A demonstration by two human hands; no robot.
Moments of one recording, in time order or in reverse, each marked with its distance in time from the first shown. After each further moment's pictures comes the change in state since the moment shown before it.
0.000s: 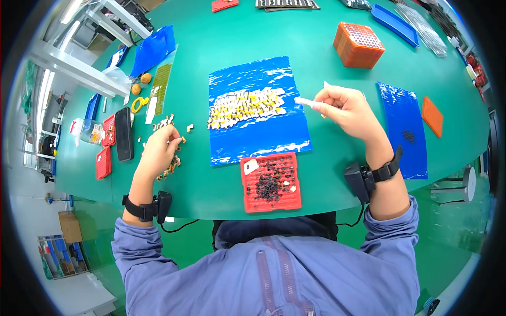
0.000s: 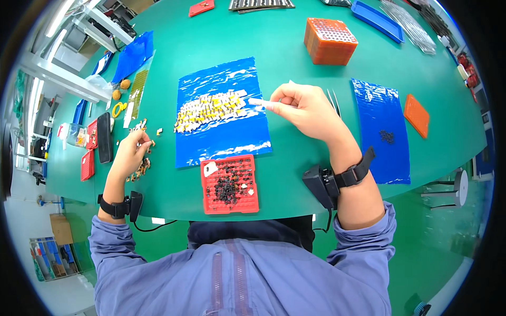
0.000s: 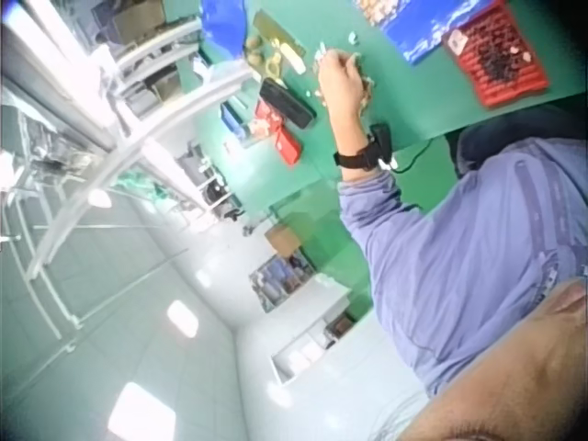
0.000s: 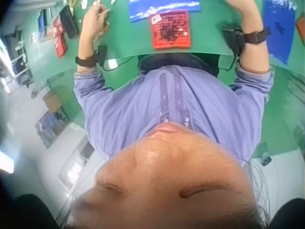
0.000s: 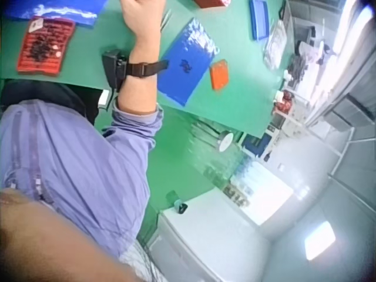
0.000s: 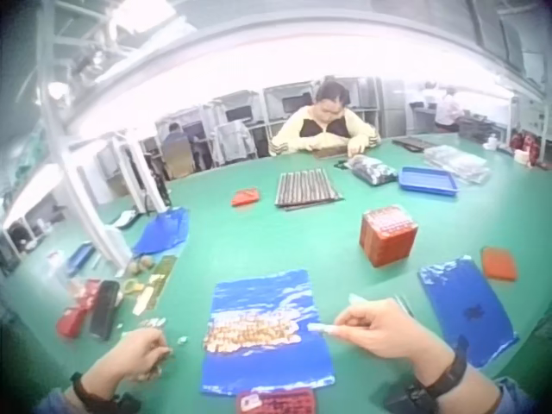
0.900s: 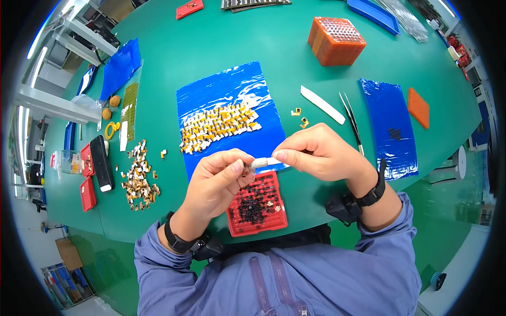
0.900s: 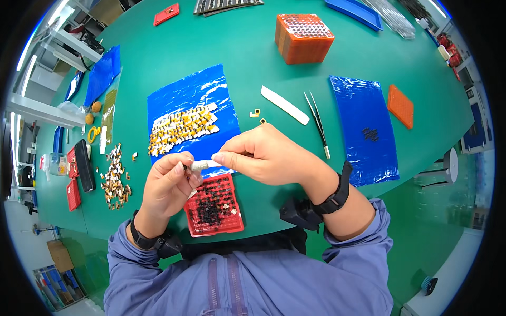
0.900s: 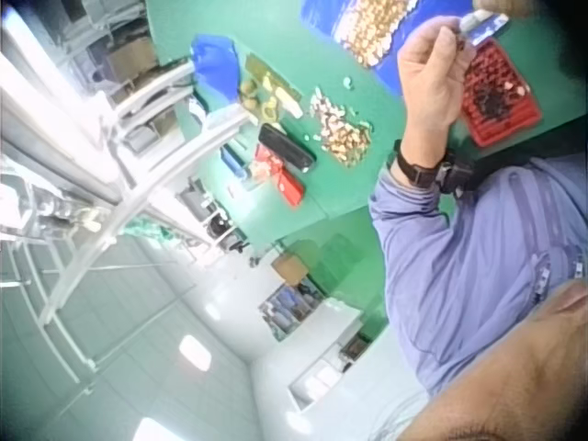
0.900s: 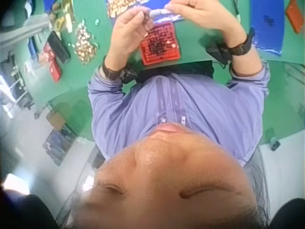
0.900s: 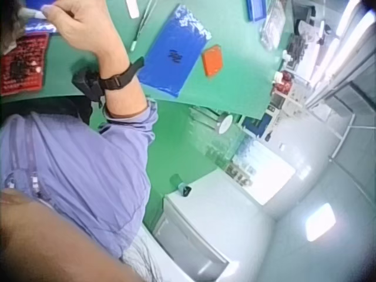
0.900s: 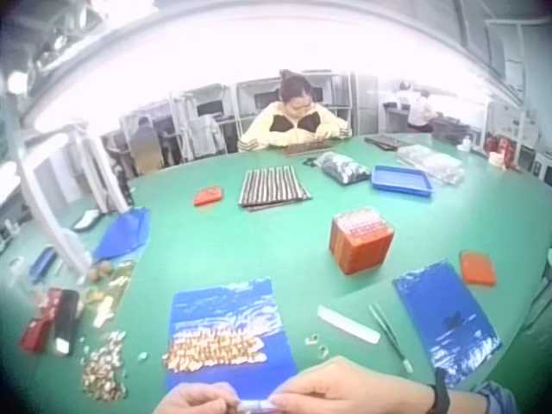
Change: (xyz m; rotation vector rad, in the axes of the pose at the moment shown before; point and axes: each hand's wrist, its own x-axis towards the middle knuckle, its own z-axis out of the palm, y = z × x) left_hand 0.015 0.142 0.076 -1.864 -0.414 -0.005; right_hand -0.020 -0.030 0.021 0.176 -0.261 -0.074
